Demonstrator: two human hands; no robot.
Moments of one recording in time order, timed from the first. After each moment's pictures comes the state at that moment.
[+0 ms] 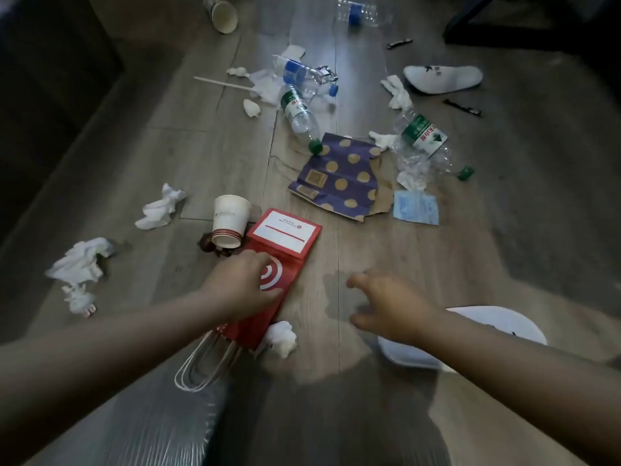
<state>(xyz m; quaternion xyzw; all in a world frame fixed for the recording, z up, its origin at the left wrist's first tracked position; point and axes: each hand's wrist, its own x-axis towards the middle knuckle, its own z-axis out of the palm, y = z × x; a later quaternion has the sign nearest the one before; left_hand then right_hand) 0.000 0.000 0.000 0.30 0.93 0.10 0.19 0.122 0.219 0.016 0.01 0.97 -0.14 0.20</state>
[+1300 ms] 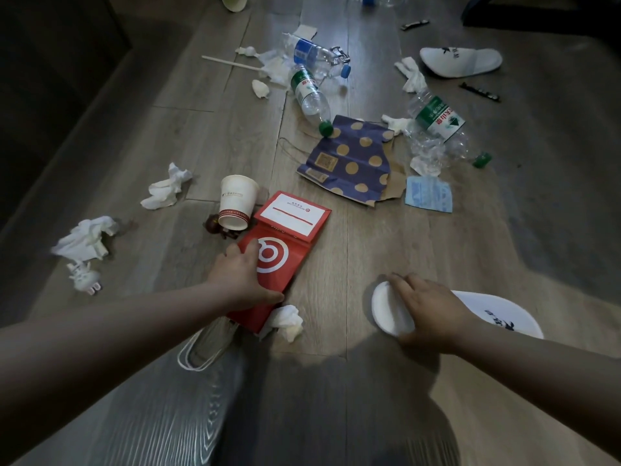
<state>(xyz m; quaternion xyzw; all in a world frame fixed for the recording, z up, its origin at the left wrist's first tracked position) -0.002 -0.015 -0.049 0.16 0.95 0.05 0.28 0.165 0.262 -0.042 0.04 0.97 -0.06 0.22</state>
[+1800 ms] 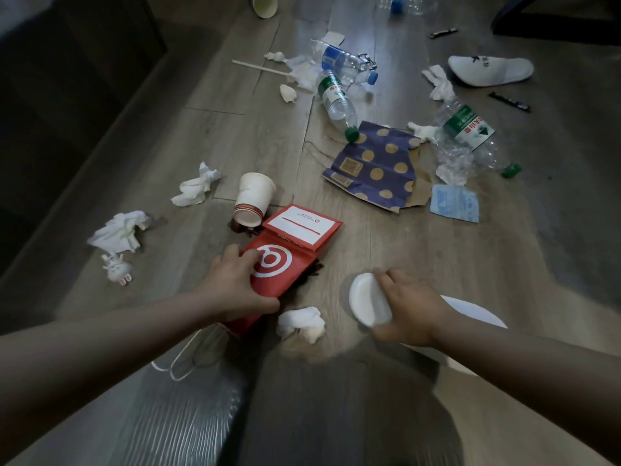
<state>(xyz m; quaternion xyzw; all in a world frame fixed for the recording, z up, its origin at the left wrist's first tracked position) 0.002 -0.064 -0.024 0.15 0.93 0.14 0.29 0.123 0.216 -0.041 0.00 0.97 -0.11 0.22</state>
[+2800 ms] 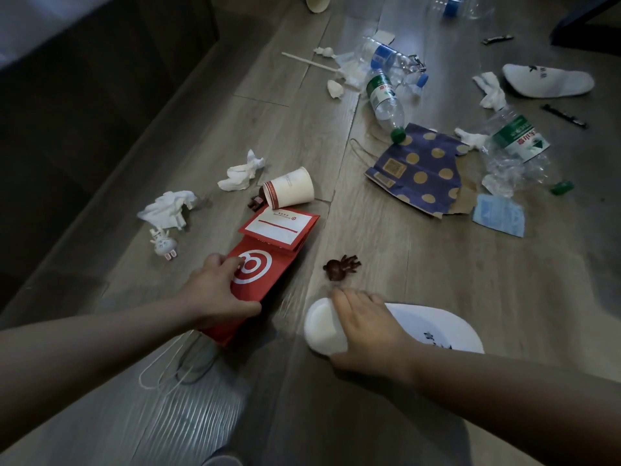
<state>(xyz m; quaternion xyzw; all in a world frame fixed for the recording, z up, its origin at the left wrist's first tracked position) 0.007 -0.158 -0.034 0.05 0.92 0.17 0.34 0.119 0.101 -0.058 -0.13 0.97 -0.14 0.16</state>
